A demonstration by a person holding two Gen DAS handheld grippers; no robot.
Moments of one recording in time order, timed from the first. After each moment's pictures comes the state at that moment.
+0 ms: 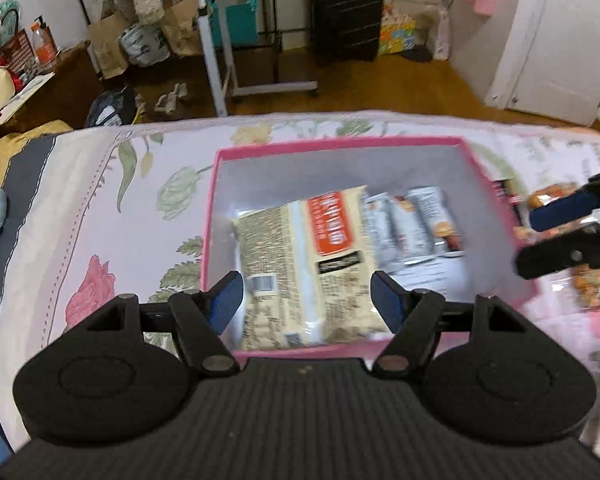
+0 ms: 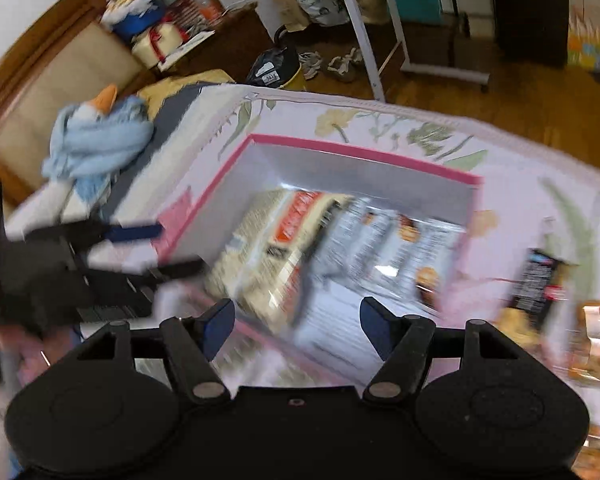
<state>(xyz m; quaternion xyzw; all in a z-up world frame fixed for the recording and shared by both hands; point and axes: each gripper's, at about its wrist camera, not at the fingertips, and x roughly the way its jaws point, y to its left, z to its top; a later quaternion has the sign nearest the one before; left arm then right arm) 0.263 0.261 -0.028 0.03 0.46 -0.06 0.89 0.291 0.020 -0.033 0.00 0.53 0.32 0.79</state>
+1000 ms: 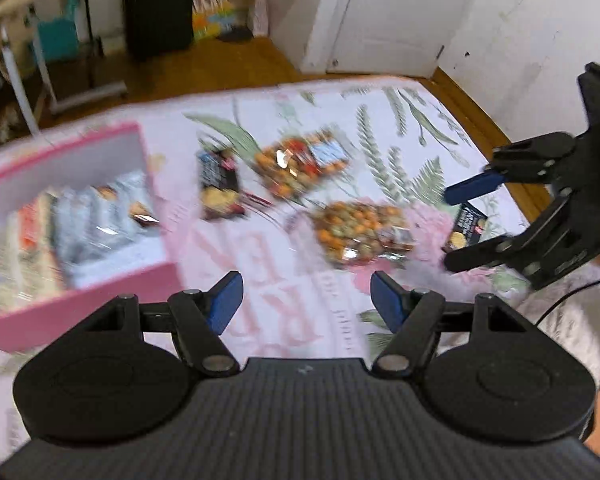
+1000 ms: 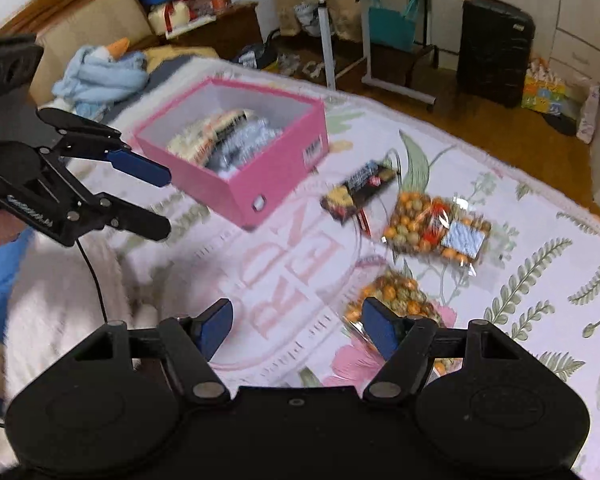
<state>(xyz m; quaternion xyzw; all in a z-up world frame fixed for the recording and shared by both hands) 0.185 0.030 -0.013 0.01 0.49 -0.28 0.83 0.179 -0.194 -0.035 -0.10 0.50 0.32 0.80</state>
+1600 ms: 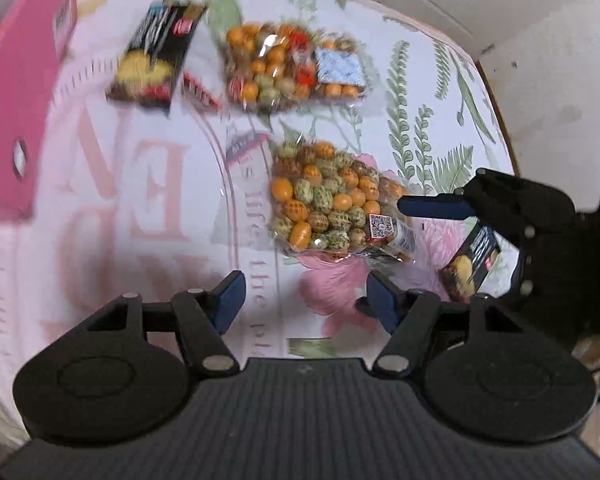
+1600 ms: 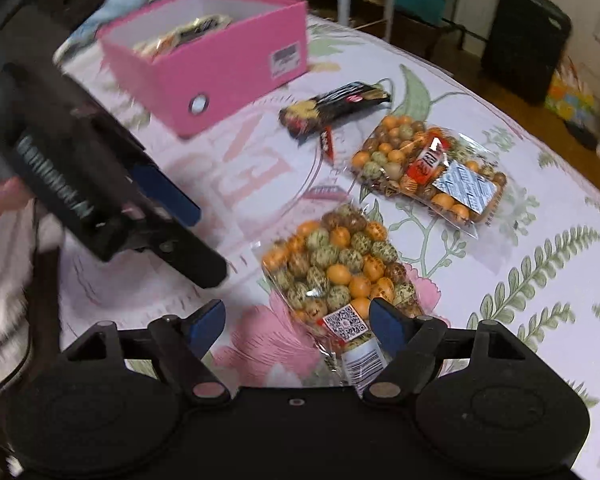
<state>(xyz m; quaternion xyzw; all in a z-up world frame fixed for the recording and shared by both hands) 0.243 -0.047 -0.153 -0.15 0.60 -0.22 0.75 0.206 -0.212 -0.146 -0.20 0.49 0.34 0.77</state>
